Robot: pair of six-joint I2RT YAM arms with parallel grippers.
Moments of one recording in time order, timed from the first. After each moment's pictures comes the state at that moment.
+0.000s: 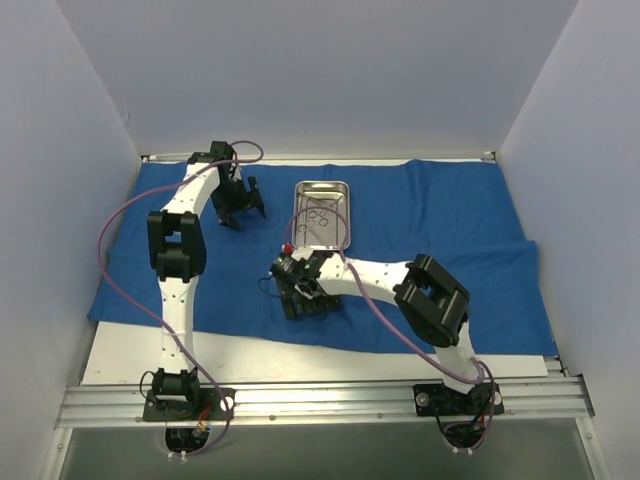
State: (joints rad) left arm -0.12 2.47 2.23 -1.09 0.24 -0.44; right arm 1.01 2.02 1.42 -0.76 0.22 0.70
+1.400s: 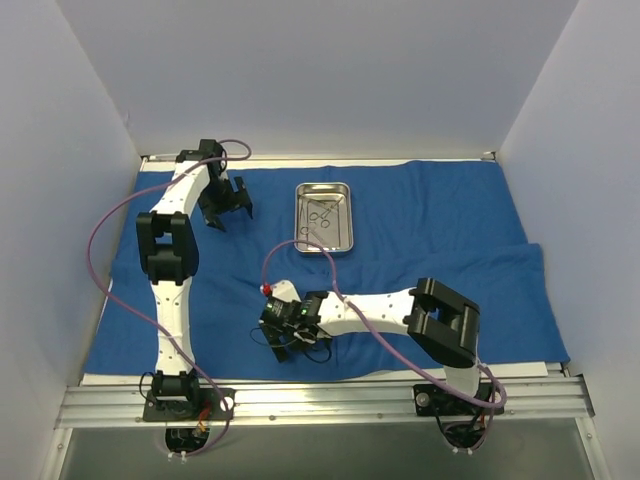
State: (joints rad) left arm -0.08 2.39 2.18 -1.13 0.14 -0.47; right arm 1.24 1.91 1.25 -0.57 0.22 0.67
